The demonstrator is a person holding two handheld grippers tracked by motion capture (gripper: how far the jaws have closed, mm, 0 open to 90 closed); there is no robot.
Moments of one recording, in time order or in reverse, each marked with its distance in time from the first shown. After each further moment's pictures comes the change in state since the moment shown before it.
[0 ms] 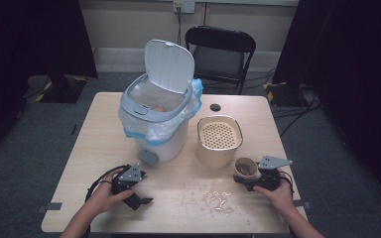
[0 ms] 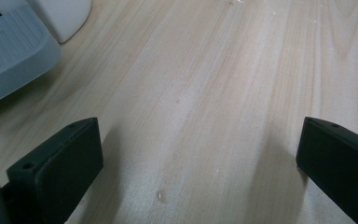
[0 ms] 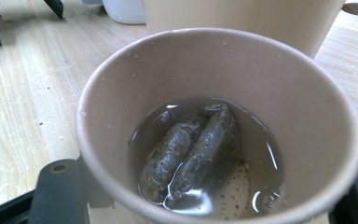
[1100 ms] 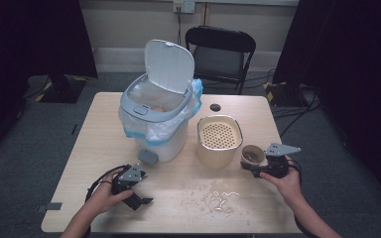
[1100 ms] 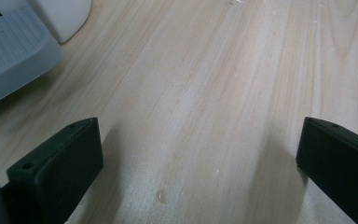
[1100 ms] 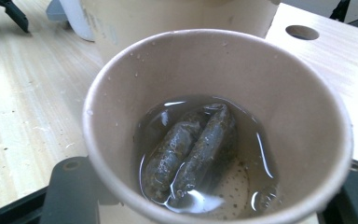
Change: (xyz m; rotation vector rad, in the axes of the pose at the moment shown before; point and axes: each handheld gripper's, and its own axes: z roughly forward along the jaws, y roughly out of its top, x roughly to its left) left arm 0.000 0.000 0.000 -0.001 0.000 0.000; right arm -0.023 0.035 -0.019 0.025 -0.087 -0.013
